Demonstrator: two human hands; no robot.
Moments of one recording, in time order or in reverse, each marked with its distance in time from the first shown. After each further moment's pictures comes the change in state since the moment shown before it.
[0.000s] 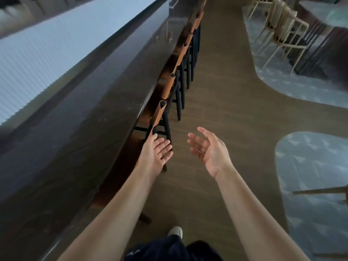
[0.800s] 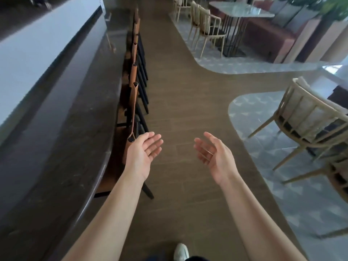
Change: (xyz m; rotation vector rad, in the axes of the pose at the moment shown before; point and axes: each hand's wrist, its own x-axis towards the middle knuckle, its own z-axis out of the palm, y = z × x) left_hand -0.216 -0.053 -0.161 0.308 -0.304 0.162; right_hand -0.314 0.140 -0.020 0.251 0.313 -0.208
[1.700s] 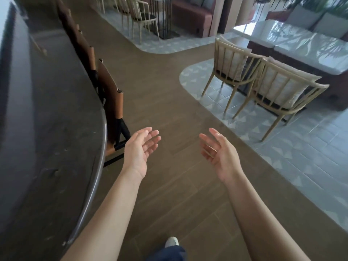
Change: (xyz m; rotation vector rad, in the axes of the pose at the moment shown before) left_hand -0.273 -0.017 -0.199 0.212 -0.352 -0.047; right_hand -0.393 0.165 -0.007 0.112 0.354 -0.207
